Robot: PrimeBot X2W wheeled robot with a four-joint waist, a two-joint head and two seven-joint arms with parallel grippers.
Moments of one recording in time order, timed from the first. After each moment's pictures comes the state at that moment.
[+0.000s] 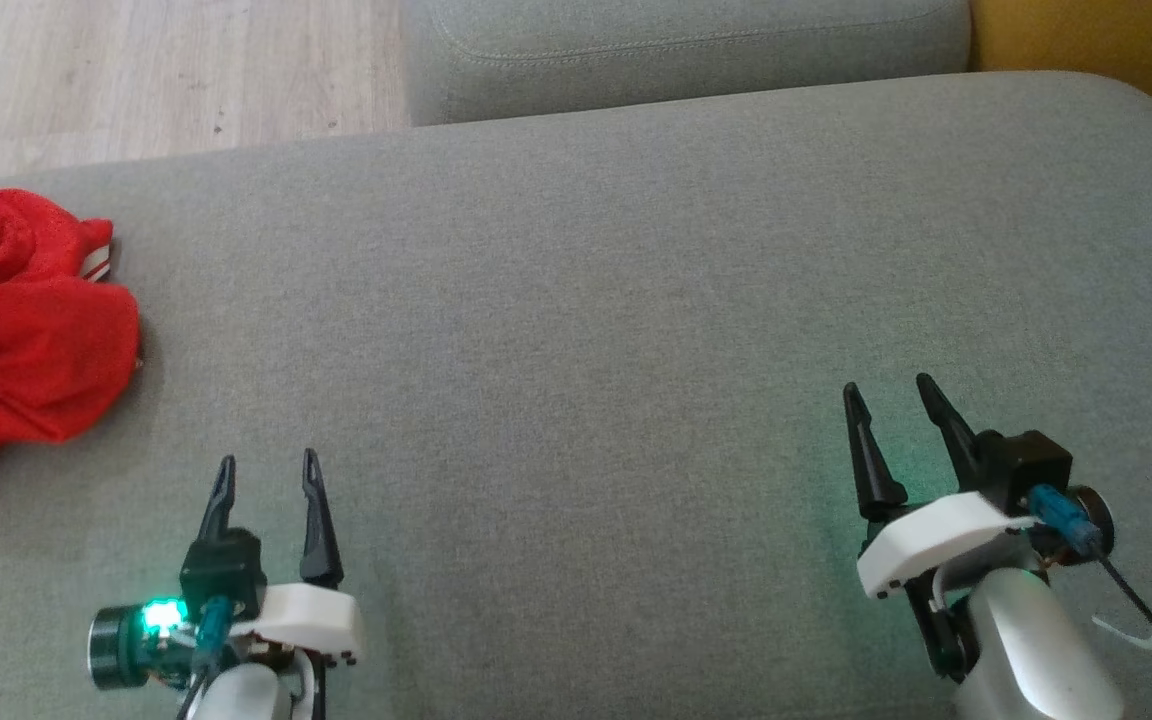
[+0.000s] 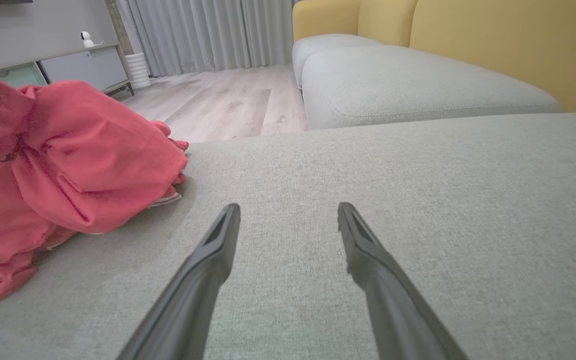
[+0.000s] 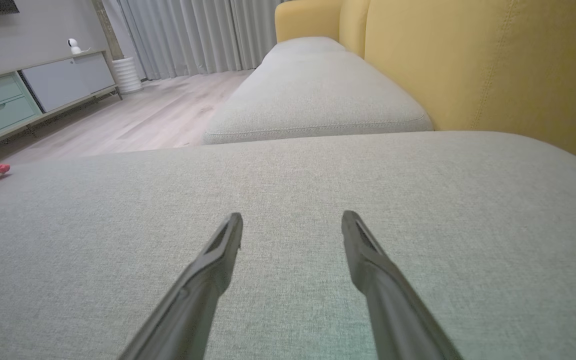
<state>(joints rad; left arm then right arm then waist) -0.16 0.09 -0.16 0.50 -0.16 0.15 -0.23 -0.24 -0.05 0.09 0.57 0.11 0.13 -0.23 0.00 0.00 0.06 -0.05</state>
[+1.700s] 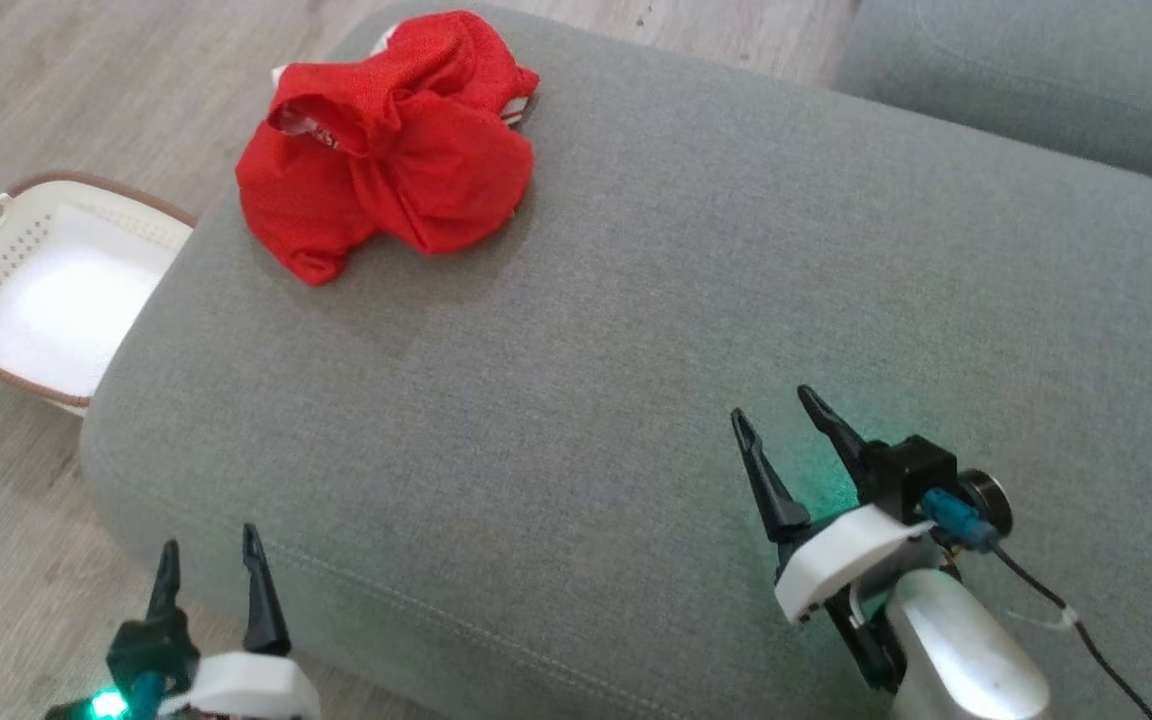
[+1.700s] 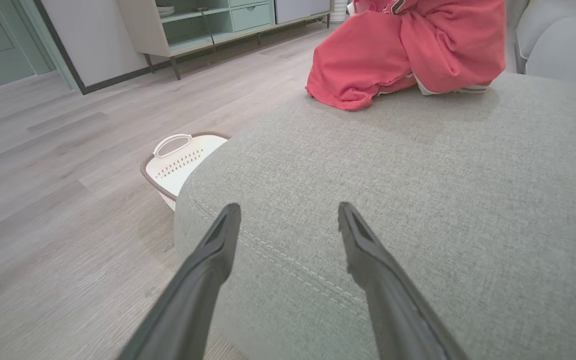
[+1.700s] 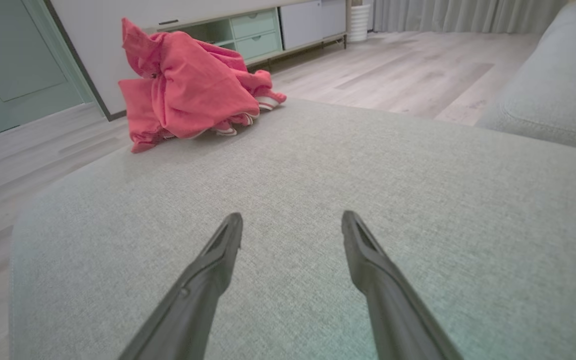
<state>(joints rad) -0.04 0.04 0.04 0.50 -0.13 0.07 -0.25 -0.27 -0.05 0.33 0.61 0.15 0.13 -0.25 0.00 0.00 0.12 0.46</state>
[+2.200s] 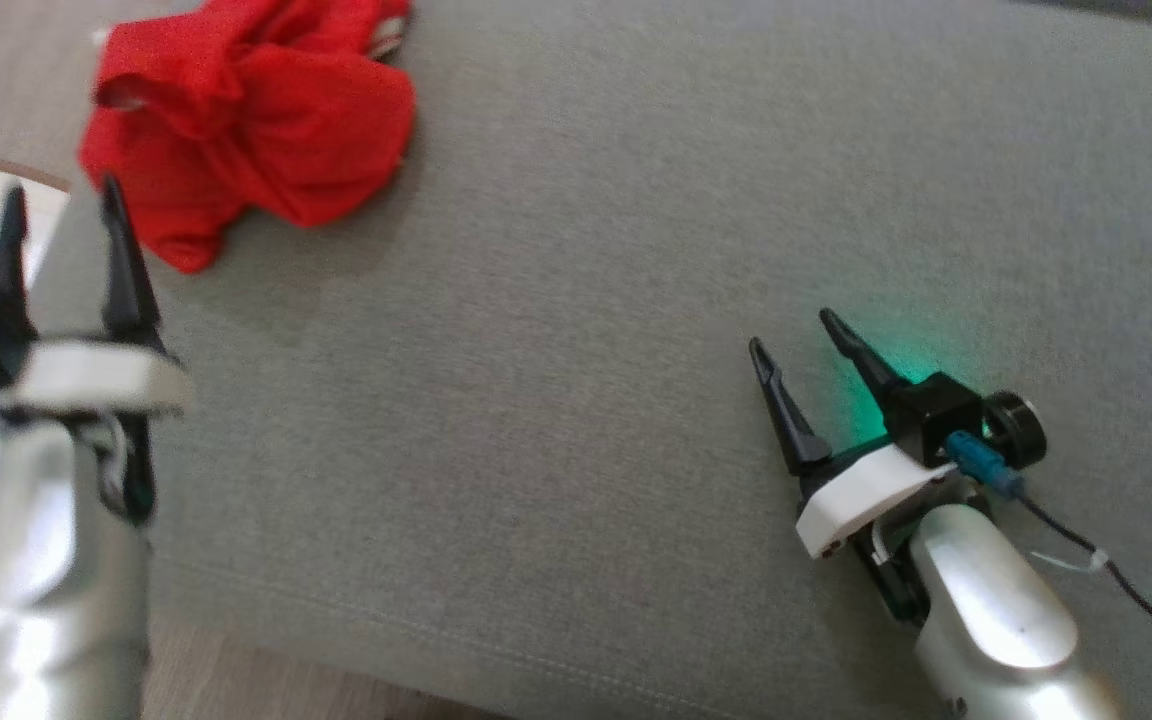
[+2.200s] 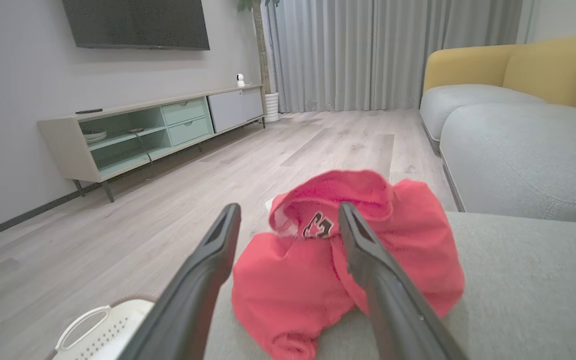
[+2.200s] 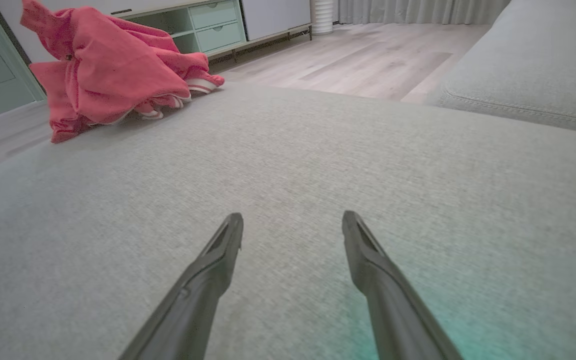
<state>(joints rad) -0.53 0.18 0.10 0.57 -0.14 -0.10 -0.25 -0.35 -0.09 0.32 0.57 0.09 0.13 -0.25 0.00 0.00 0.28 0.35</state>
